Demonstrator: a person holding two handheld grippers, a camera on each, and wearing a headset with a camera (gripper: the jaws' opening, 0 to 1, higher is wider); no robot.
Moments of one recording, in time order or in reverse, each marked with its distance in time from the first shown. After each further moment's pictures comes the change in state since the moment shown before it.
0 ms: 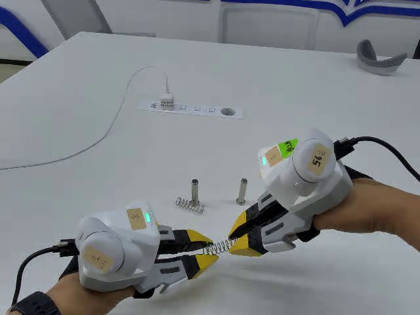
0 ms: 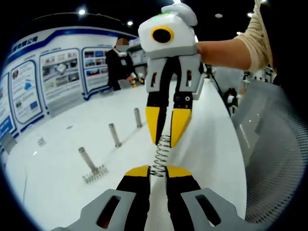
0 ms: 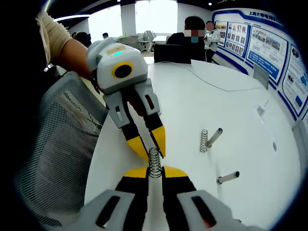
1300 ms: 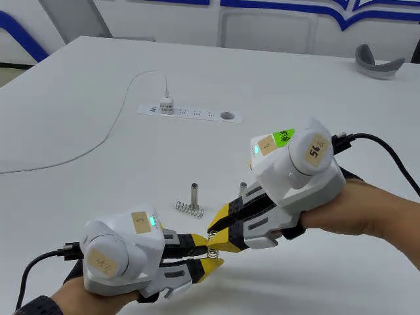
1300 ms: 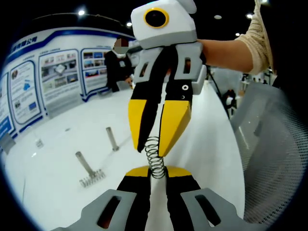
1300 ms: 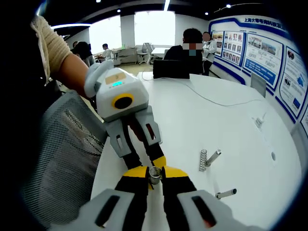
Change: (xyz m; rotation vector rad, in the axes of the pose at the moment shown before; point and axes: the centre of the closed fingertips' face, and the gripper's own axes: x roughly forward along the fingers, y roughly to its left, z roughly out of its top) left arm 0.004 -0.004 0.007 -0.001 -0.013 -0.012; right arm 0.001 0.003 0.037 0.008 -0.114 -0.015
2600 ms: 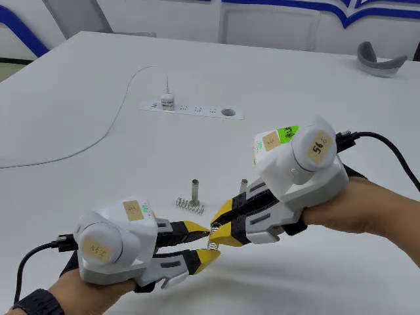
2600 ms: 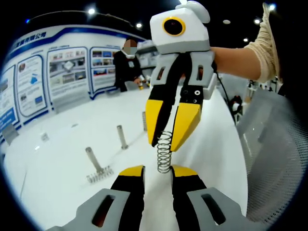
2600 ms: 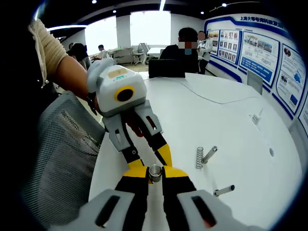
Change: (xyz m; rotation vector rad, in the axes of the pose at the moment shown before) left arm -0.007 0.016 0.000 -0.061 -0.022 0.055; right arm -0.002 -0.007 -0.004 0.027 0.000 -0.031
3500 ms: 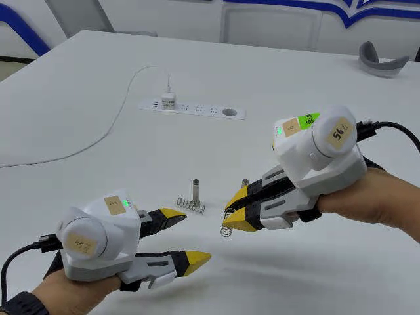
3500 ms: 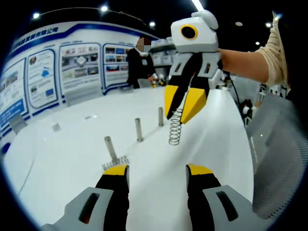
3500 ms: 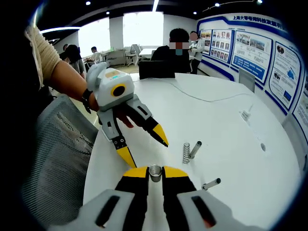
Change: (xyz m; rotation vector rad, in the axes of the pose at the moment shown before) left arm -0.015 0.025 -0.011 -0.060 0.013 0.096; right arm -0.018 -0.022 -0.006 0.031 -0.004 -0.061
